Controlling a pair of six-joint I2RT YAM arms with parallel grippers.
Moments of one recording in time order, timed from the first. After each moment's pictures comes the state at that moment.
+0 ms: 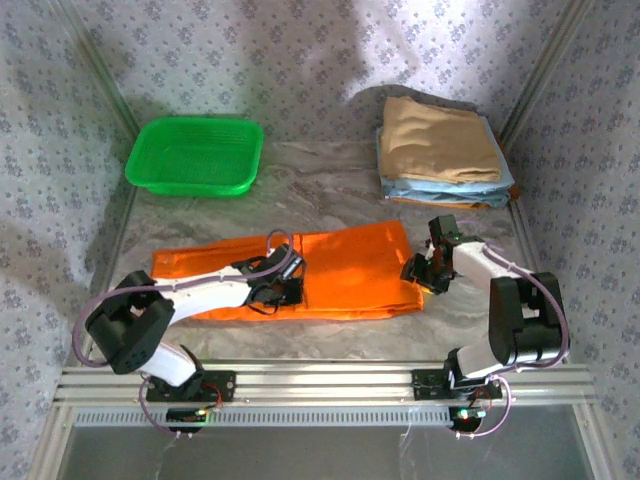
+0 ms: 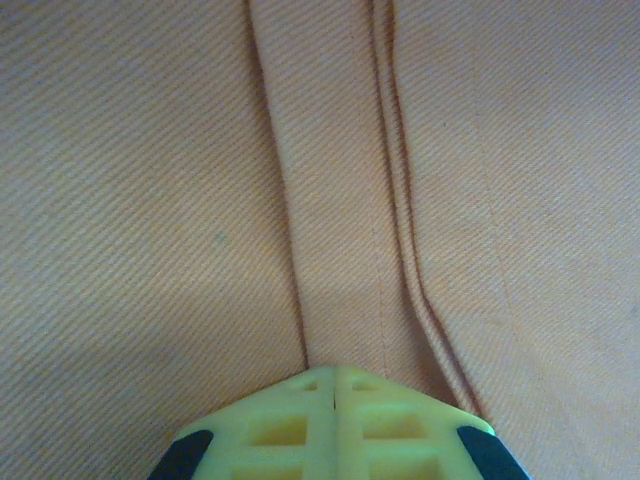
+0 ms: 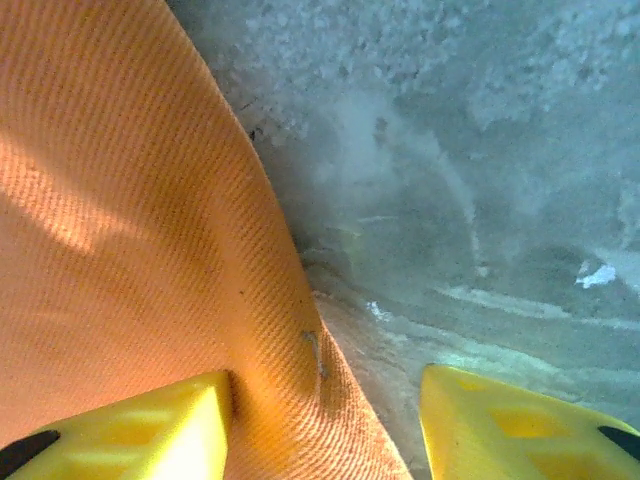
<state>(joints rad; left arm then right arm) -0.85 1.48 0.74 -0.37 0.01 -0.82 0.12 1.47 0.73 -0.62 -0.24 0.48</state>
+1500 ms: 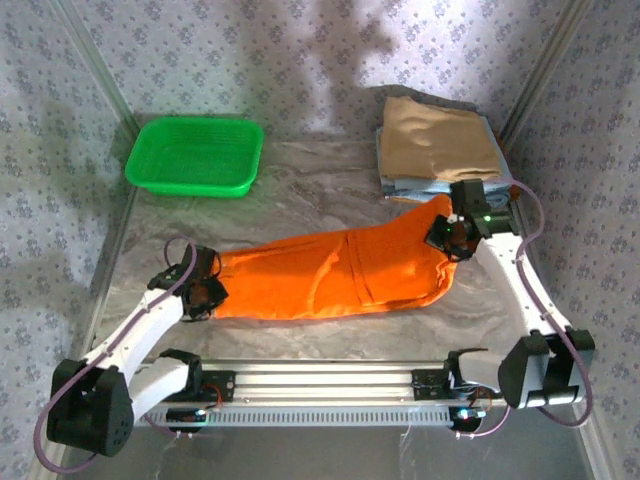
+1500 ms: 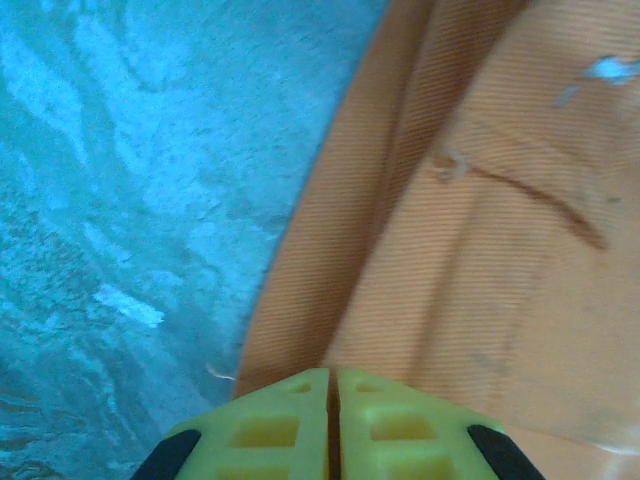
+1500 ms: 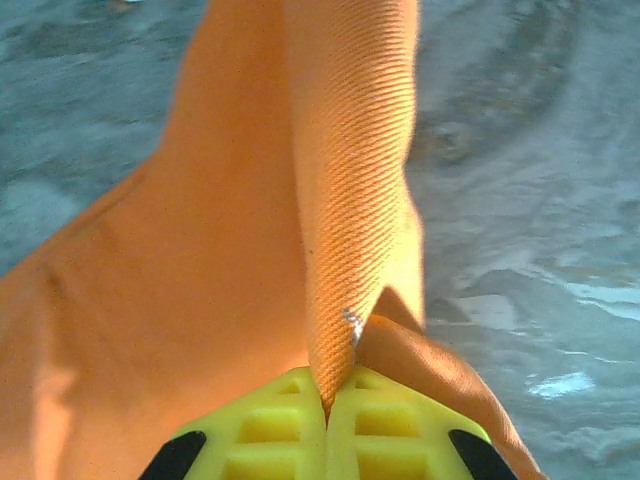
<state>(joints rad) -0.25 1.01 0.51 -0.74 -0.09 -0.83 0.15 1.23 1.10 -0.93 -0.04 0.55</state>
